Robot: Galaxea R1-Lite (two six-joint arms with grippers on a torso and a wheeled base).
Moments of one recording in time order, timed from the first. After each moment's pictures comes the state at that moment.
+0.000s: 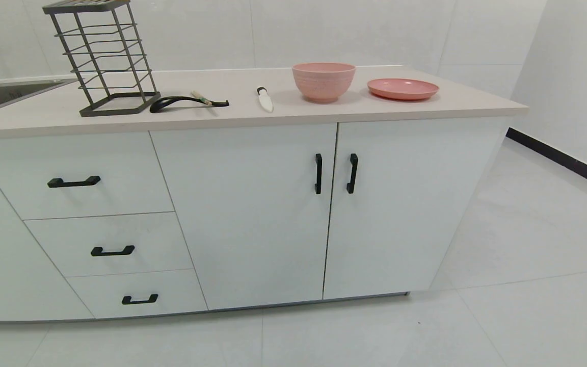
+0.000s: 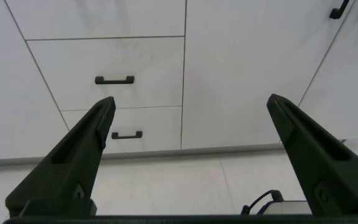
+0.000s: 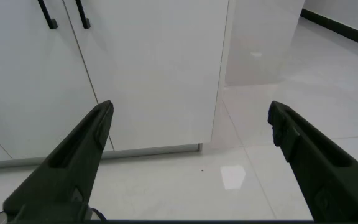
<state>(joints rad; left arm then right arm) 0.00 0.00 0.00 0.00 -0.01 -0.01 0.00 0.01 0.00 0.01 0.01 0.01</state>
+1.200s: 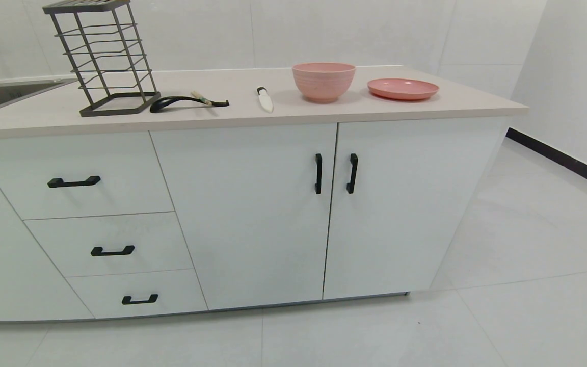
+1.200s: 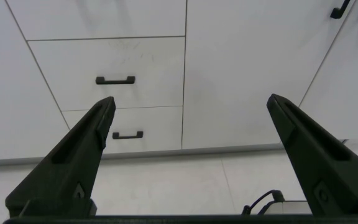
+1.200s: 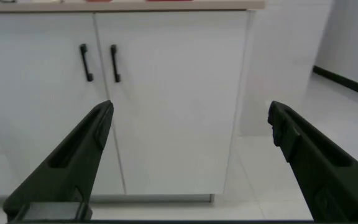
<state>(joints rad) 0.00 0.00 0.00 0.00 -0.01 0.00 0.00 0.01 -0.02 -0.20 0.09 0.02</state>
